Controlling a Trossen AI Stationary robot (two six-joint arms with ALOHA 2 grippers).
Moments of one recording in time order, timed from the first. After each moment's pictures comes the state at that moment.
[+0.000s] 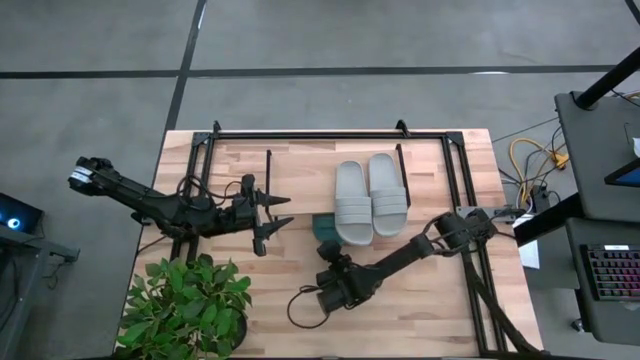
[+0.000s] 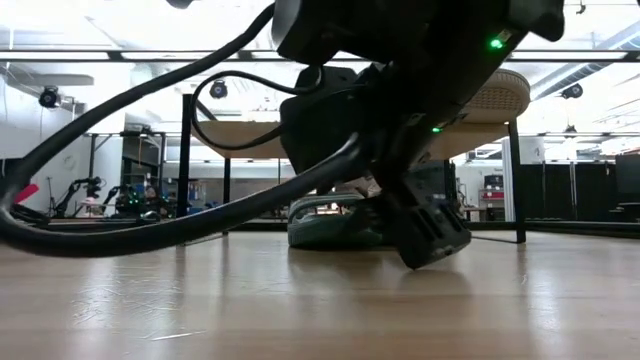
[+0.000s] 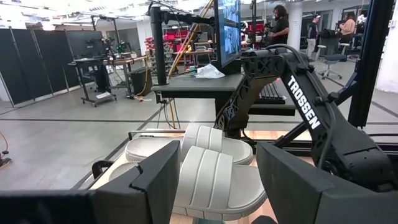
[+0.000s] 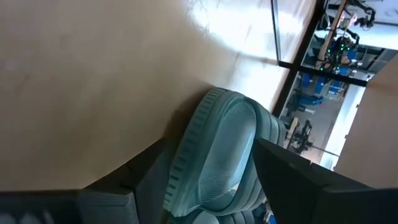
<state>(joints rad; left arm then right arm) -0.35 0.99 0.71 0.35 -0.56 0.06 0.45 2.31 1.63 -0.80 0.97 -0.27</state>
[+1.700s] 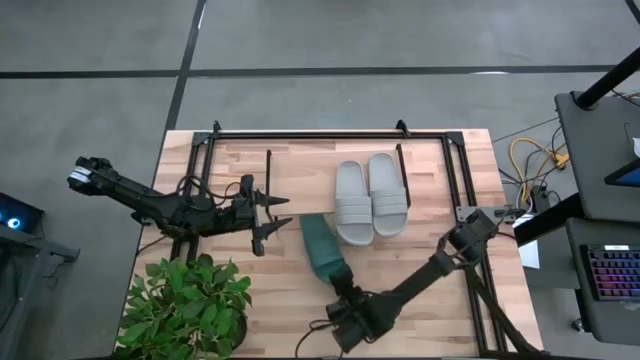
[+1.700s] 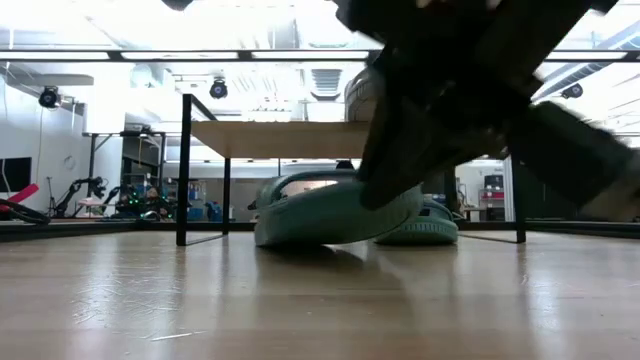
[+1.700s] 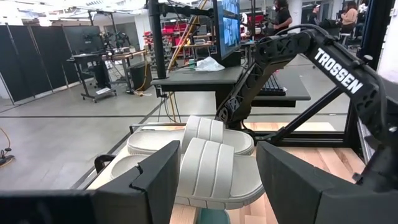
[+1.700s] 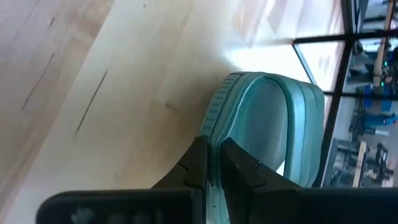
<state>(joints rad) -0.35 0.97 0.71 0.30 -0.56 0.06 0.63 2.27 1.72 -0.89 0.79 0.01</state>
